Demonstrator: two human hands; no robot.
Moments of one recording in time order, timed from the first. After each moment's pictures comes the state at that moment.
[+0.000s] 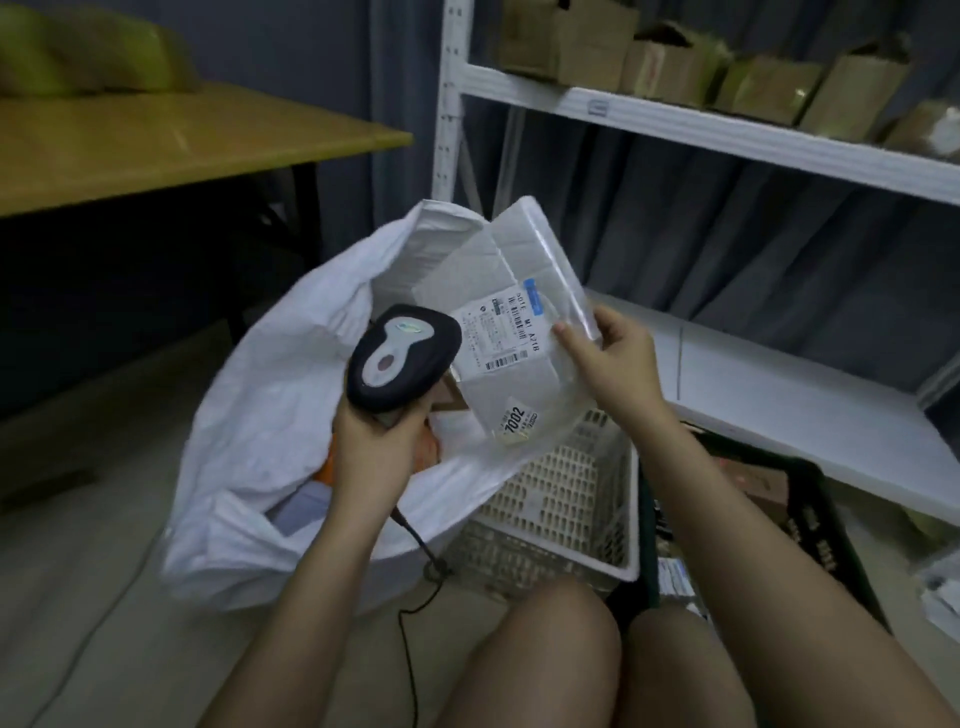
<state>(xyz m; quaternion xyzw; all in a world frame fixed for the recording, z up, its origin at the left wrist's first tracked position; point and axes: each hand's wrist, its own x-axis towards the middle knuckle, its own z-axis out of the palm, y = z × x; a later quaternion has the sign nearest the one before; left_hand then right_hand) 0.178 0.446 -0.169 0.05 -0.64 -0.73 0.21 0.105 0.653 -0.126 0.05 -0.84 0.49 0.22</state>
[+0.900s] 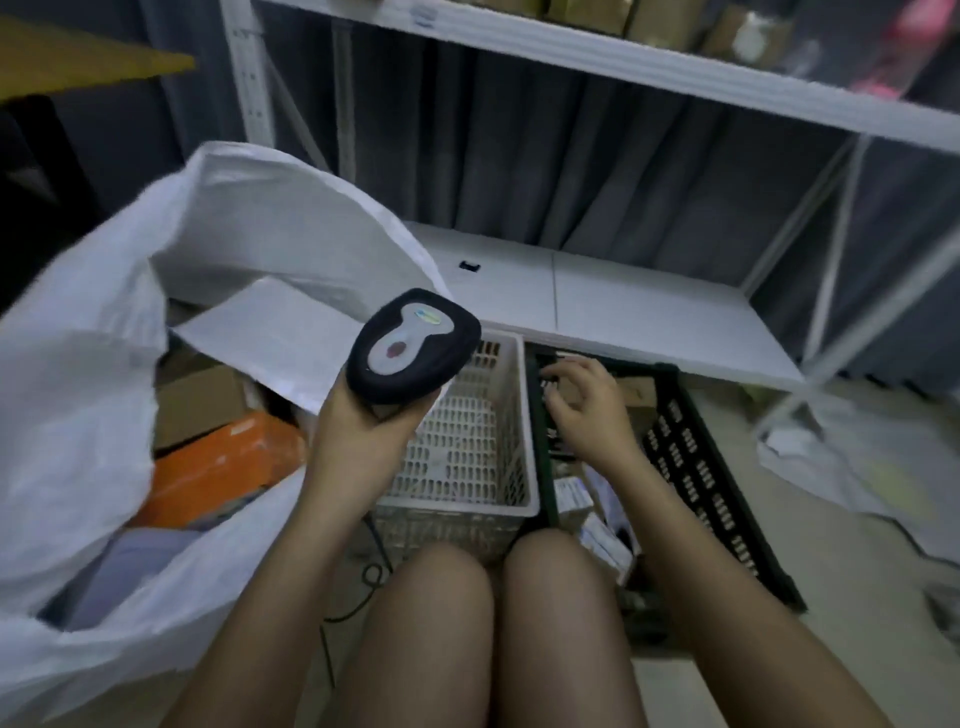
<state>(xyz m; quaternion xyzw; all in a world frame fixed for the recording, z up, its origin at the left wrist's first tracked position) 0.156 0.527 -0.171 -0.10 -0.69 -0.71 0.07 0.141 0.770 -0.219 -0.07 -0.93 0.31 0.18</state>
